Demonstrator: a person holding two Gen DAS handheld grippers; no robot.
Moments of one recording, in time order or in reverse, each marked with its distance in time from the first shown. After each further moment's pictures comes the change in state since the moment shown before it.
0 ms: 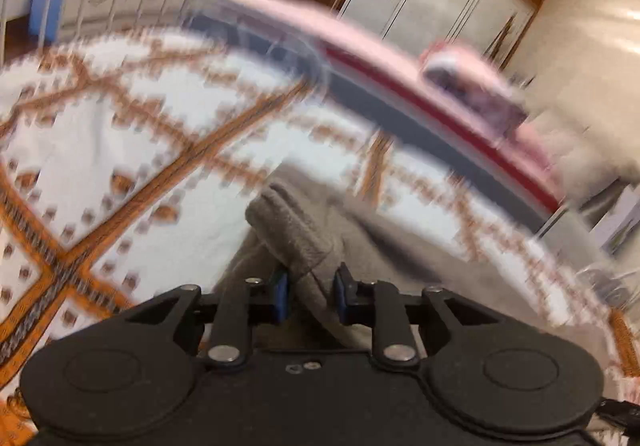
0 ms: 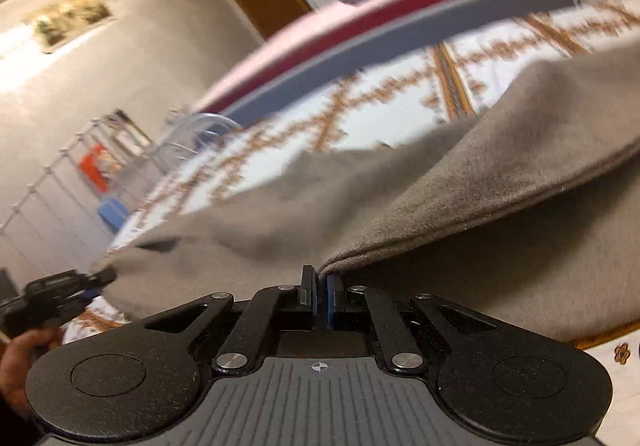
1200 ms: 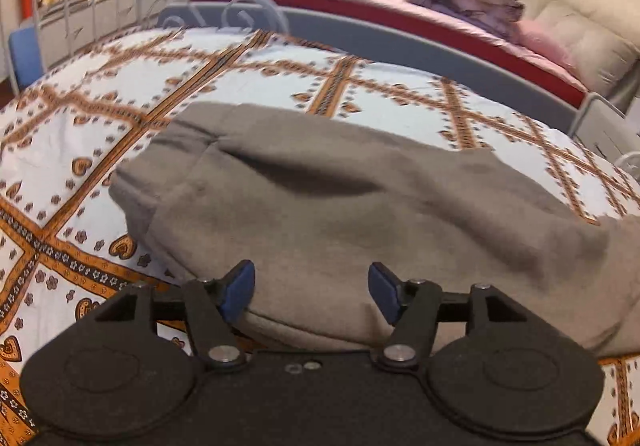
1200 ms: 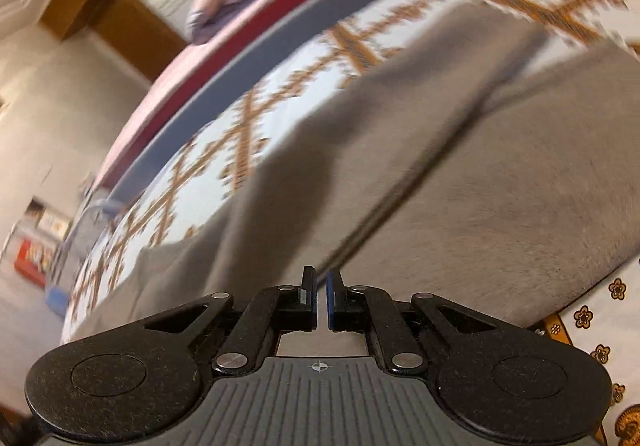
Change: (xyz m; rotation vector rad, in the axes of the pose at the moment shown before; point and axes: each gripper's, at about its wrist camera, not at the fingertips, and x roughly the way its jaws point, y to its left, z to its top) left arm 0.014 -0.103 -0.044 0.240 0.079 0.156; right arm -0.061 -0.160 0.063 0.360 -0.019 -0.239
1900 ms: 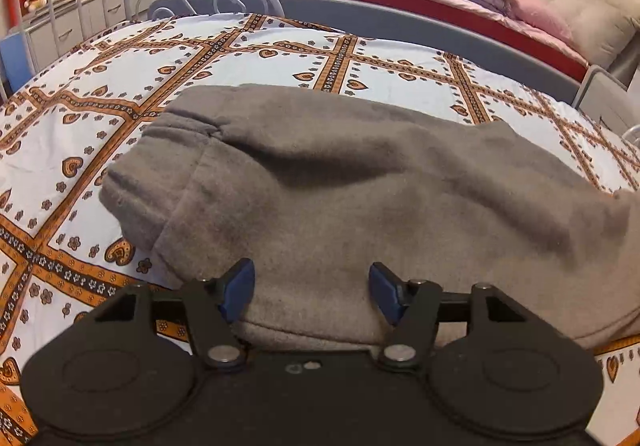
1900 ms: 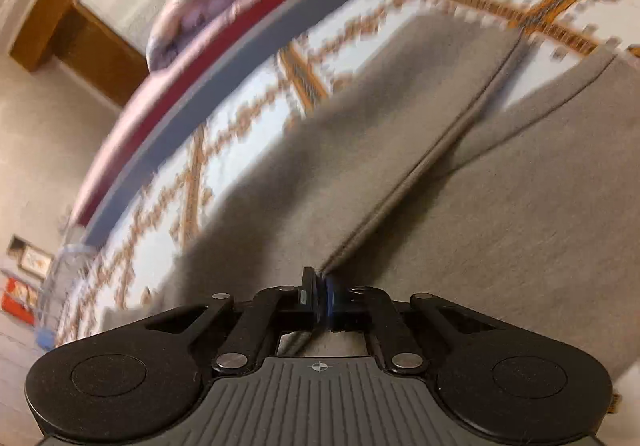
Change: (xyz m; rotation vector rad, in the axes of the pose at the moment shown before) left arm 0.016 0.005 -0.003 0.057 0.037 -0.001; right arm 0.016 -0.030 0.047 0.049 -0.072 -0.037
